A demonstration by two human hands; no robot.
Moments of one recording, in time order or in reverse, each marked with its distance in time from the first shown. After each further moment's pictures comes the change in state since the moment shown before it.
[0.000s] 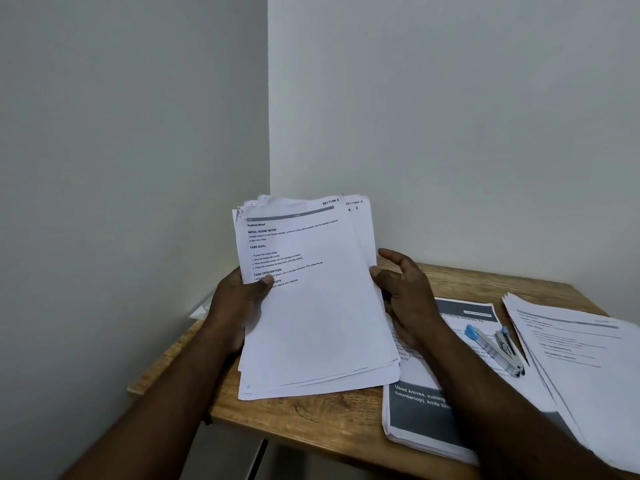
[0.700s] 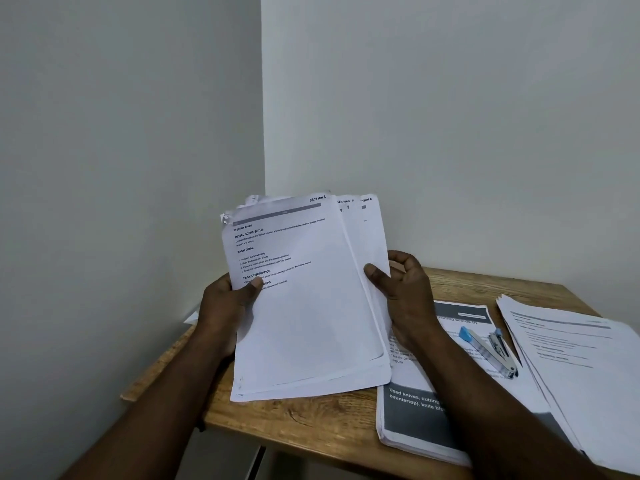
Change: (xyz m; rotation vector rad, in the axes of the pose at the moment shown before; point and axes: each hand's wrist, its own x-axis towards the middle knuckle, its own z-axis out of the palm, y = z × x) left_hand 0.000 0.003 -0.003 0.147 0.170 0.023; right_hand -0.003 -0.004 0.003 -0.048 0.154 -0.151
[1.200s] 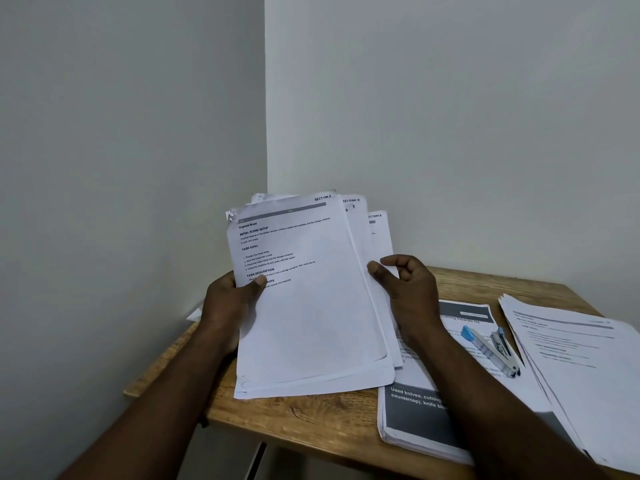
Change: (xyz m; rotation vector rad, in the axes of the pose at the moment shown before) left_hand 0.002 -0.002 0.000 -0.027 -0.030 -0.028; right_hand 0.005 0.009 -0.006 -0.130 0.076 -0.032
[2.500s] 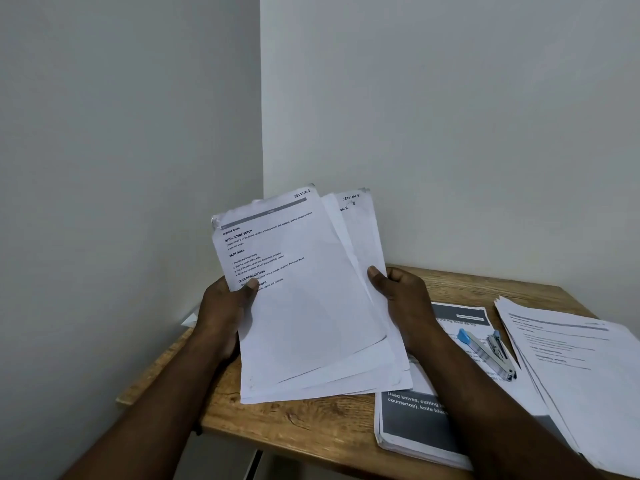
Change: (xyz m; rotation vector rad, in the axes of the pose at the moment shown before) left_hand 0.003 -0.004 -0.002 0.053 0.040 0.052; right_hand -0.002 -0.010 -0.003 0.002 -0.135 0.154
